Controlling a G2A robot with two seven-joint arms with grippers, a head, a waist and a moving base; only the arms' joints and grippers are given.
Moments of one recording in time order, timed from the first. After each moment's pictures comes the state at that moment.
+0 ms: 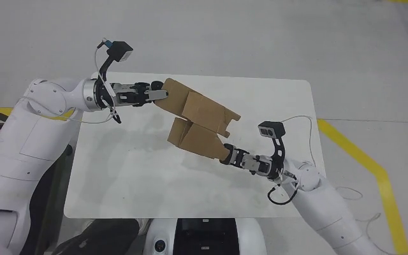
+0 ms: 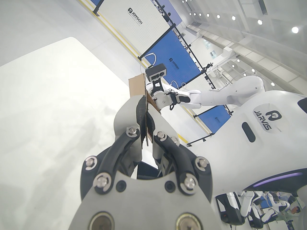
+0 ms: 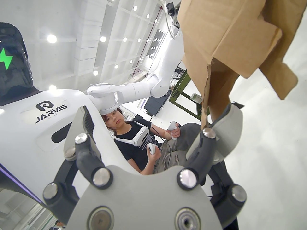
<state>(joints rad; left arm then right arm) 0.80 -0.70 -1.09 -1.50 -0.59 -0.61 -1.14 -1.24 -1.10 0.99 -1.55 0.68 -0.79 1.03</state>
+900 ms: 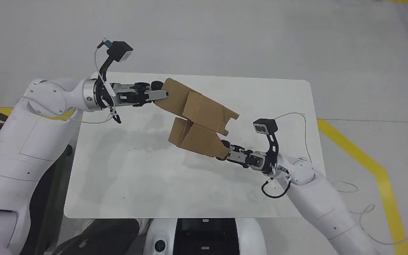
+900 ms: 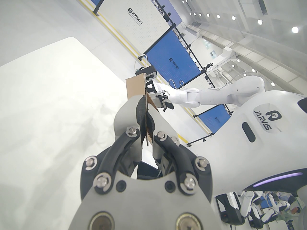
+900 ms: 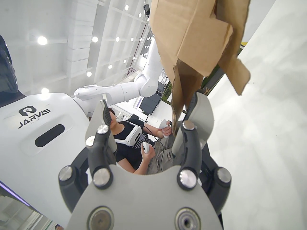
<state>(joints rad) 0.80 -0.70 -1.09 -1.50 -0.59 -0.61 -1.14 -1.18 -1.12 0.94 -1.44 0.63 -0.82 0.99</state>
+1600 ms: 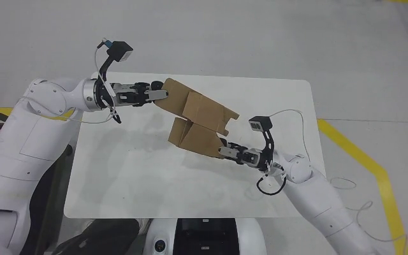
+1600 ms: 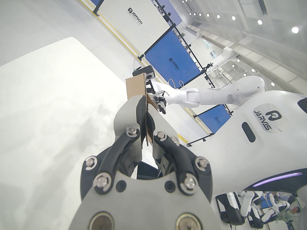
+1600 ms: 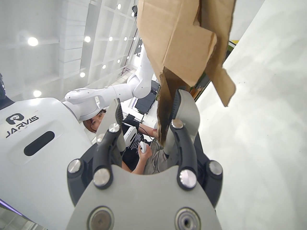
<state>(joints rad) 0.80 -0.70 -1.09 -1.50 -0.59 -0.61 -1.14 -1.15 -1.14 0.93 -1.43 0.55 -0.78 0.93</state>
